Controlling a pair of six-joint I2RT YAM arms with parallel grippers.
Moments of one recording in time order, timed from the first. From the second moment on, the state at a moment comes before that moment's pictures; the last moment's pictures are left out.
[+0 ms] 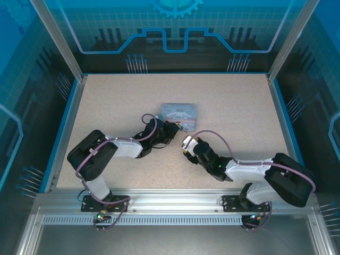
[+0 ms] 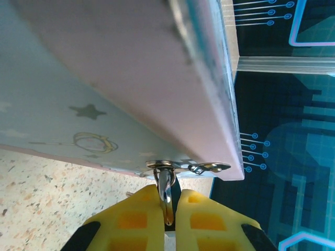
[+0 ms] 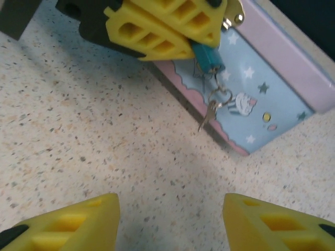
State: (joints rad) left arm -0.65 1.72 0.71 0.59 0.11 -1.47; right arm 0.91 1.35 0.39 0.37 0.43 -0.23
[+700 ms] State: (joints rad) left arm -0.62 1.71 0.71 0.55 0.19 -1.47; right arm 0.82 1.54 0.53 0.50 0.36 -0.38
